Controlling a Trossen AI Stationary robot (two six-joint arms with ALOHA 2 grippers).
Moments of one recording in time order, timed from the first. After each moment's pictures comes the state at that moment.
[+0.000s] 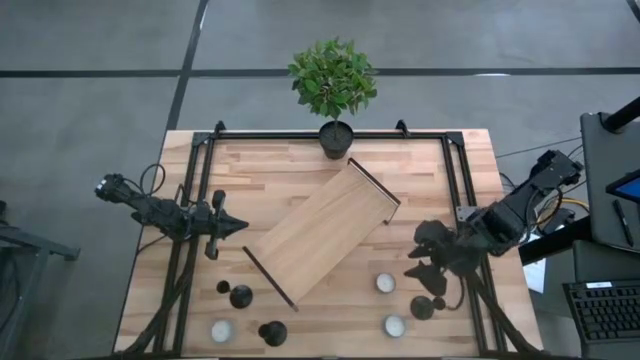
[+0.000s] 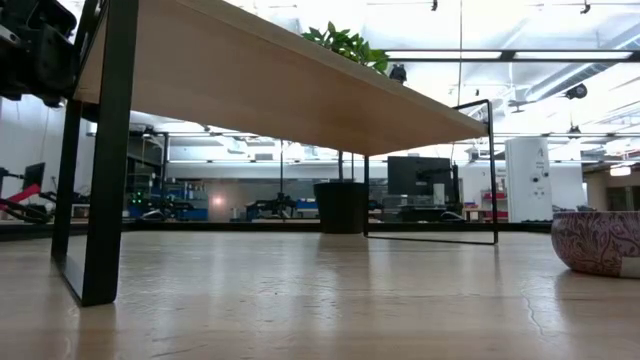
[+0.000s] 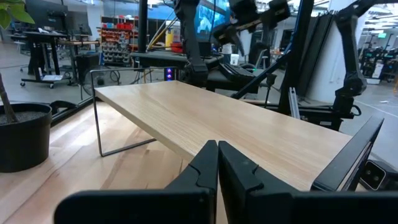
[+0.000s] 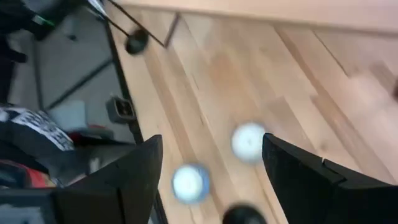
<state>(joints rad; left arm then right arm) -0.48 0.00 0.04 -0.04 -0.47 -0.08 0.68 1.18 1.20 -0.95 0.28 1.16</state>
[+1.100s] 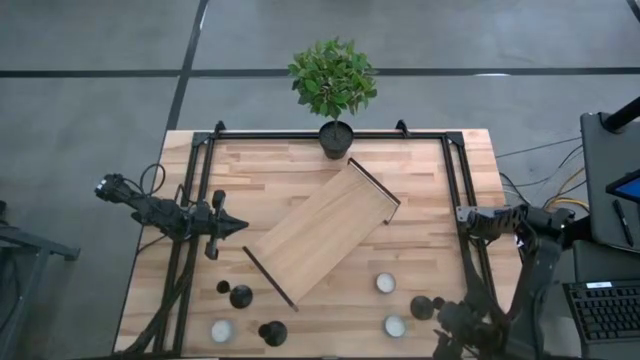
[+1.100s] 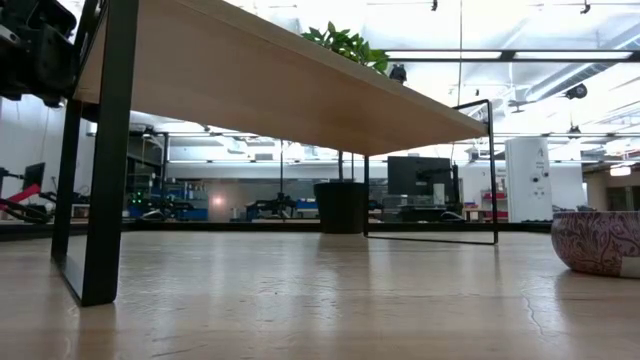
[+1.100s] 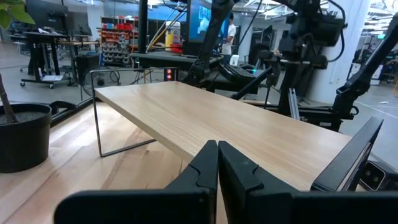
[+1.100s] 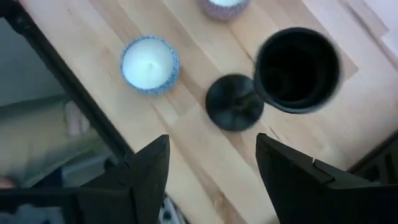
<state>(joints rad) -0.48 0.00 0.04 -0.03 -0.47 -0.08 1.20 1.83 1.58 -1.39 0.37 1.91</state>
